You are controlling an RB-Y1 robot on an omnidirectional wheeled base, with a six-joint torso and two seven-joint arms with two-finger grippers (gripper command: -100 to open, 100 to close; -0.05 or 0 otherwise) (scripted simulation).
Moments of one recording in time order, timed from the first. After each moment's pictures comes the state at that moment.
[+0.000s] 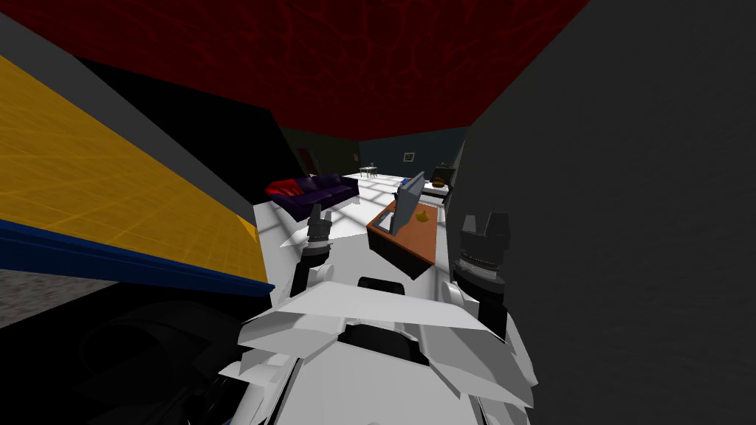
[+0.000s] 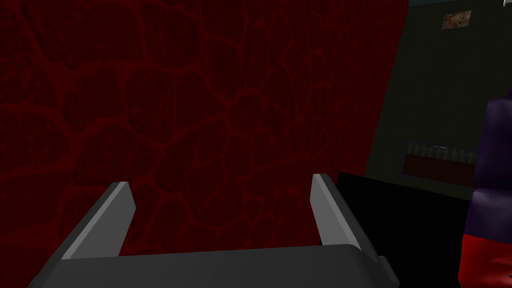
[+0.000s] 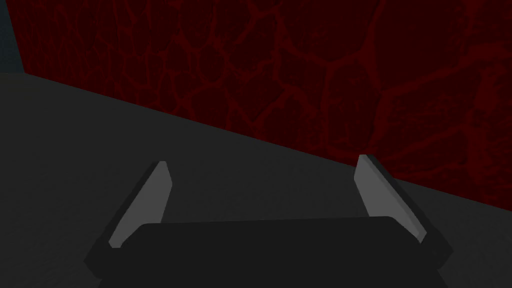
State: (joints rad) left arm 0.55 0.02 0.03 -2.31 0.07 -0.45 -0.17; right arm 0.55 0.02 -0.06 -2.36 0.09 -0.62 0.17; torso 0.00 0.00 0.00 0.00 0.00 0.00
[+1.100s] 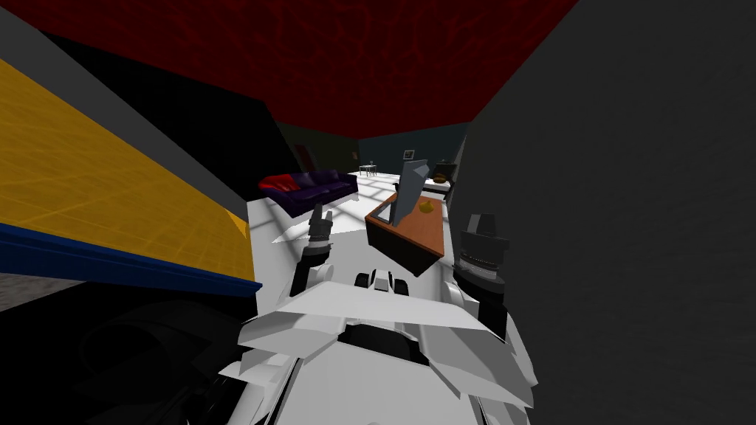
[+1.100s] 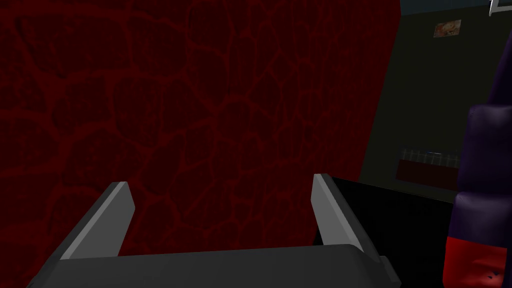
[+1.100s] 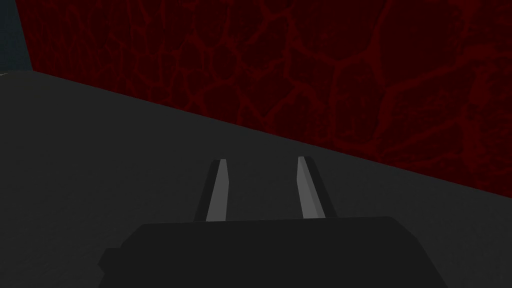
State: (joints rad) left arm 0.54 0.04 0.02 -2.31 0.06 -0.44 -0.17; right arm 0.55 0.02 -0.06 -2.36 0.09 -0.62 0.17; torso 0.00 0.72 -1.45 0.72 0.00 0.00
